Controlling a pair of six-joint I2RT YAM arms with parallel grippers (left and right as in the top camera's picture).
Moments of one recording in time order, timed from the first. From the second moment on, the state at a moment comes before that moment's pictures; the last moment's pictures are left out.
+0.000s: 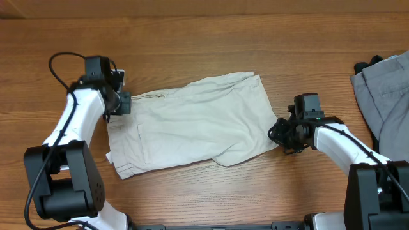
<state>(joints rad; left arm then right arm) 0.11 1.79 1.26 -0.74 -0.02 0.11 0.07 1.60 0.77 -0.53 -0.29 0.51</state>
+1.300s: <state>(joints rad) 0.63 1.77 0.91 -0.69 0.69 -0.07 0.10 1.47 0.93 -0.74 -0.65 0.18</state>
